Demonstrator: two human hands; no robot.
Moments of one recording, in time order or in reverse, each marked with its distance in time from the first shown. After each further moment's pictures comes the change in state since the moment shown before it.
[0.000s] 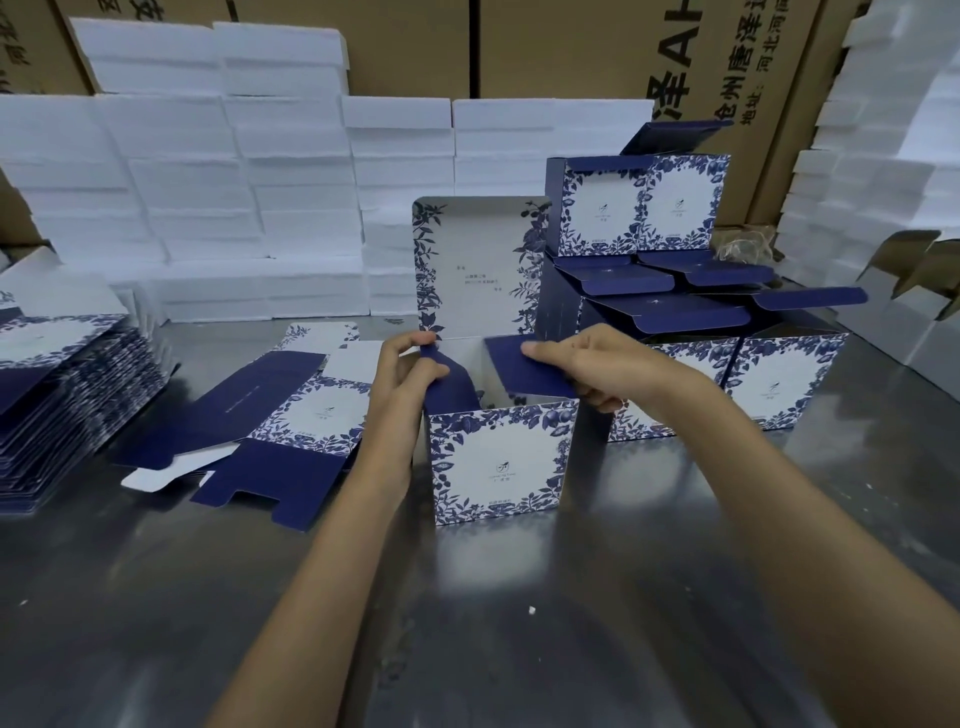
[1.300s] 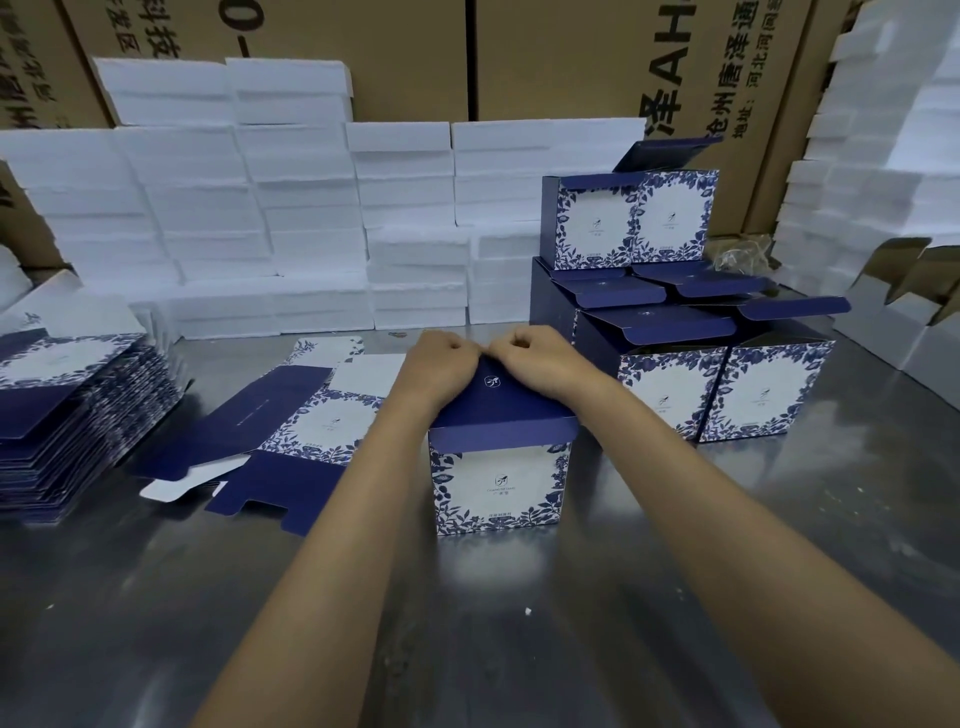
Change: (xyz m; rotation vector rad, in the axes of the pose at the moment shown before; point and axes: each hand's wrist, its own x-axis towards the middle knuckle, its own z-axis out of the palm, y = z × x) left_hand 0.034 0.048 0.043 0.830 -0.054 -0.086; right_hand 0.028 -0.027 0.038 0.035 0.190 -0.069
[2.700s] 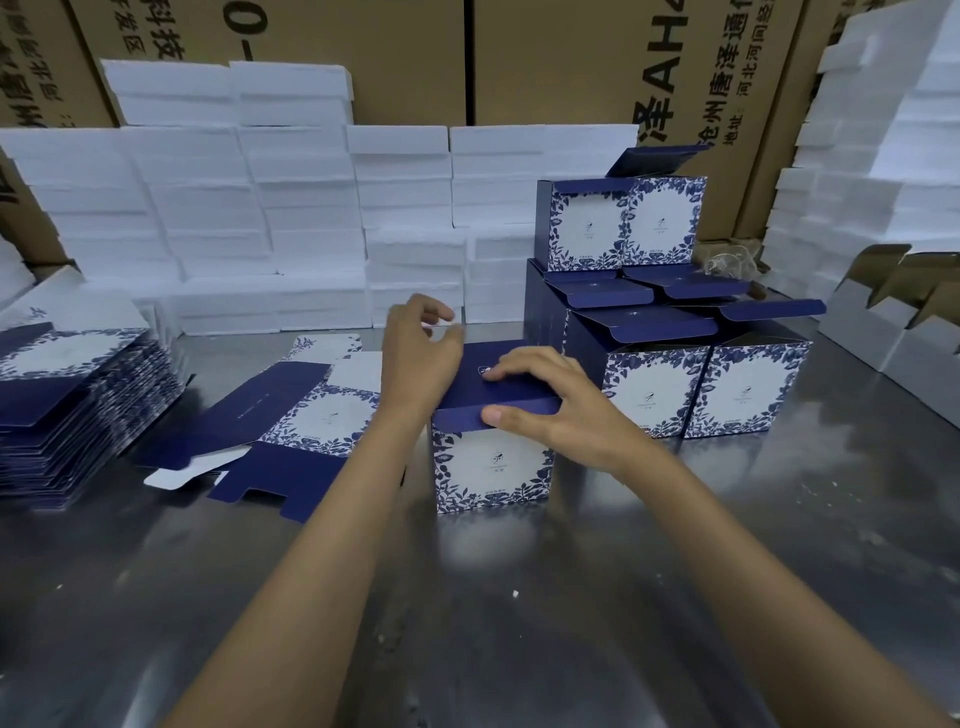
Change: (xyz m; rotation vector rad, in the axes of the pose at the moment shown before) left_hand -0.016 -0.004 -0.001 -0.173 0.344 0.209; right_hand -0.072 0.034 -0.014 -0.056 -0.023 -0.374
